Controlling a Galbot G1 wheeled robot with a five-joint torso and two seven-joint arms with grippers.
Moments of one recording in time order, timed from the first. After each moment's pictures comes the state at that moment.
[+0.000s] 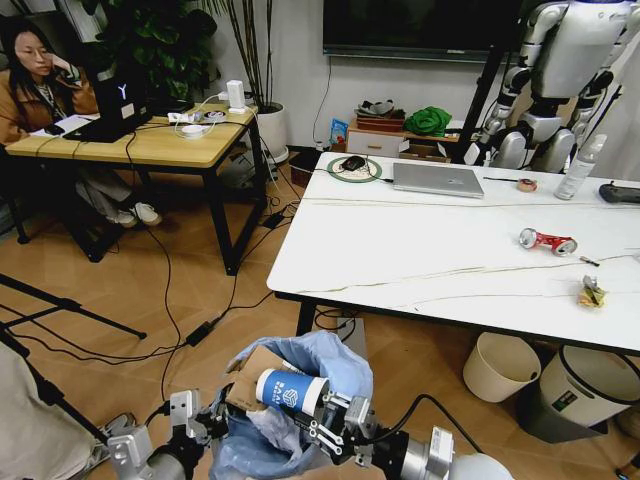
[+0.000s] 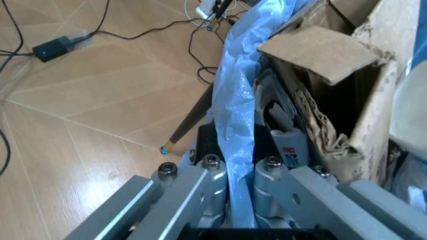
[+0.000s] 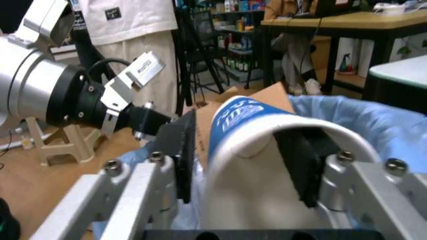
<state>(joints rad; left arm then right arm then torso) 1.93 -1.15 -0.58 -2.37 -0.83 0.43 -0.24 -1.39 0.77 -0.11 2.17 0.48 0.11 -0.26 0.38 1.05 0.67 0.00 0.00</state>
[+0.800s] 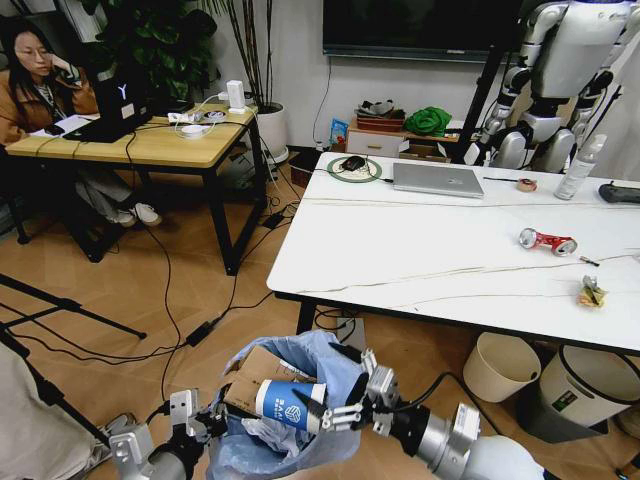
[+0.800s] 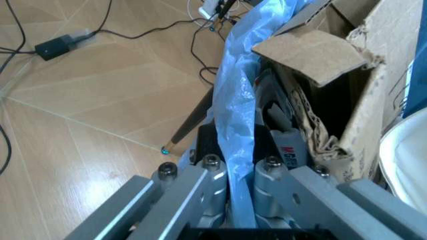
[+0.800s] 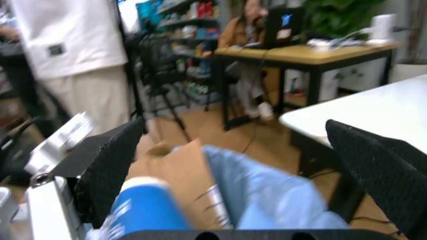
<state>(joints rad) 1.91 -1.15 -0.58 -2.36 -0.84 0.43 -0.25 -1.39 0.74 0.03 2.23 0.58 0.12 -0.15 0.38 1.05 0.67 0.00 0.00</state>
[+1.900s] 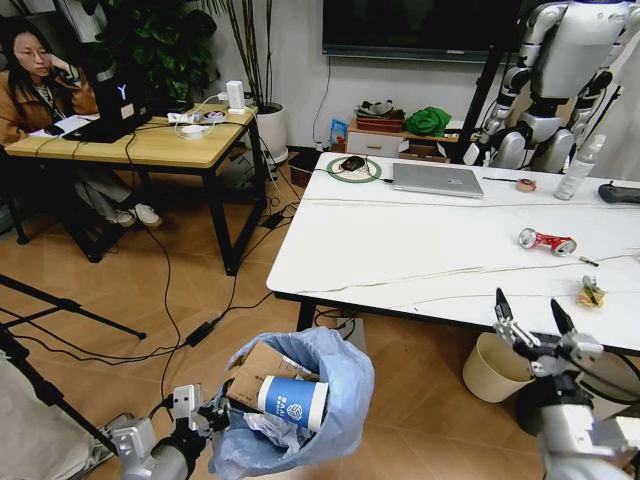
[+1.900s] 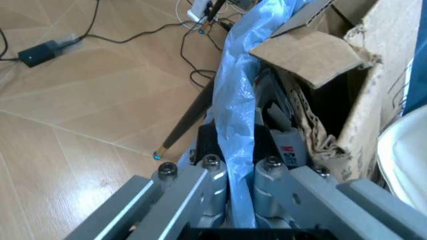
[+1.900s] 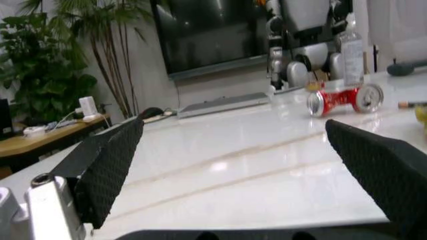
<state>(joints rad) 1.90 -1.12 -0.56 -2.34 -0.85 0.41 -0.21 -1.75 1.50 0.82 2.11 0.47 0.26 -0.16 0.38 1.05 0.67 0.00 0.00</state>
